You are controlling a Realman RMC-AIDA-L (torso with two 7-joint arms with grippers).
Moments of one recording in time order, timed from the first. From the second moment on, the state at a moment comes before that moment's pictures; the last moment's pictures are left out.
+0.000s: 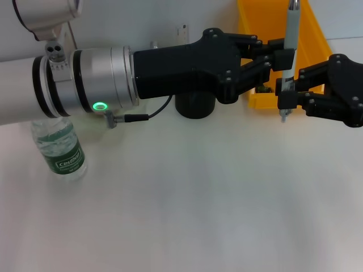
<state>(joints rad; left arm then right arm) -0.70 -2.07 1.50 0.79 1.13 1.39 -1.46 0.58 1.93 -0.58 -0.82 -1.87 -2.02 1.50</state>
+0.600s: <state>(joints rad) -0.70 -2.07 1.49 0.78 1.12 1.38 -1.46 0.58 1.93 -0.59 -0.82 -1.88 -2.02 1.51</state>
